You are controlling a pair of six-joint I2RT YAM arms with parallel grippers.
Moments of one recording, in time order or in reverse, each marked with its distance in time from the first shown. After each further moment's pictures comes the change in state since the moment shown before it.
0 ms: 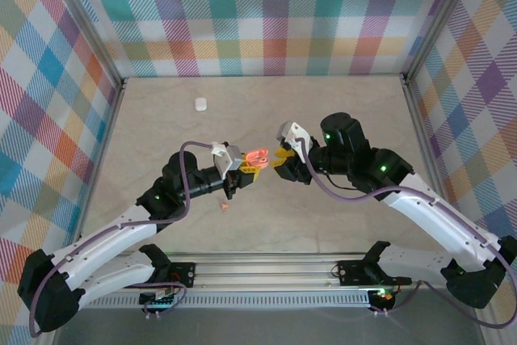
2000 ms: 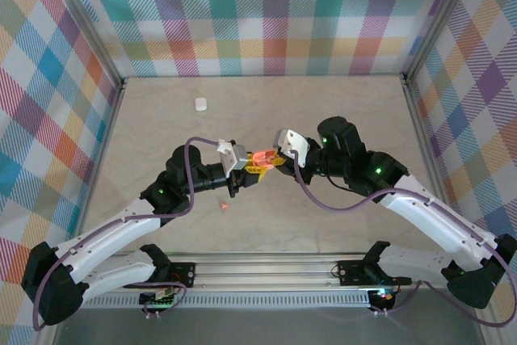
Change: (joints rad) left arm -0.013 0.069 0.075 0.007 0.120 0.059; right arm 0.024 0.000 -0.060 0.050 0.068 -0.218
